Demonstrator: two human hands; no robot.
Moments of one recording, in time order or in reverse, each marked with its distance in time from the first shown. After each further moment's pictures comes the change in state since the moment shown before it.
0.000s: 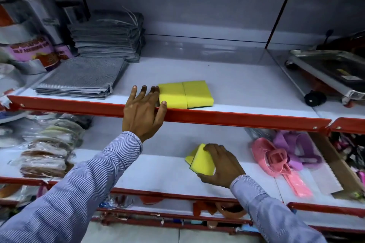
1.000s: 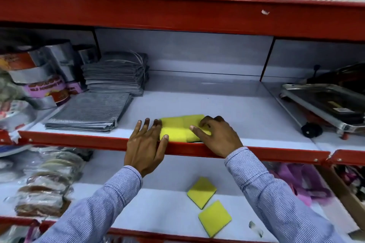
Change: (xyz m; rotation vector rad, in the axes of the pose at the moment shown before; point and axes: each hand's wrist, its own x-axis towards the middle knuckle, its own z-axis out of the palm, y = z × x) left_hand 0.000 -0.002 -0.003 -0.012 -0.025 0.025; right_hand 0.090 -0.056 -0.148 0.202 0.252 0.188
